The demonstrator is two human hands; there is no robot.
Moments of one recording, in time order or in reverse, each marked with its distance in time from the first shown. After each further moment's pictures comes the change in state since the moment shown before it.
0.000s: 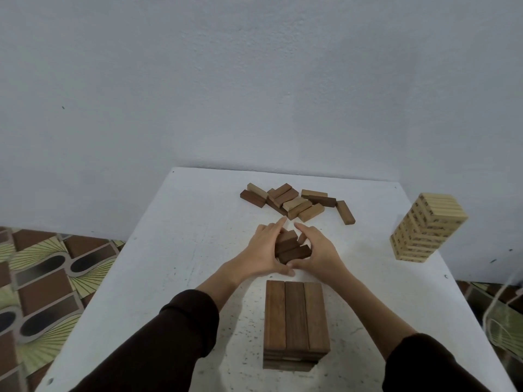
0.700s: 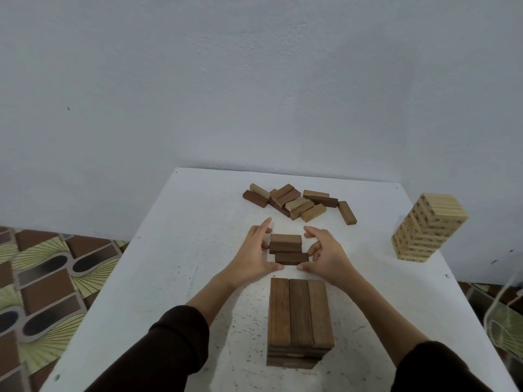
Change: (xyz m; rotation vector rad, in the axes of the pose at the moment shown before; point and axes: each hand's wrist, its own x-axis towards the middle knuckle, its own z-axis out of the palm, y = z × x) left_hand -0.016 -0.022 0.002 -0.122 0.169 -0.087; right_hand -0.010 0.000 -0.008 0.111 -0.001 0.100
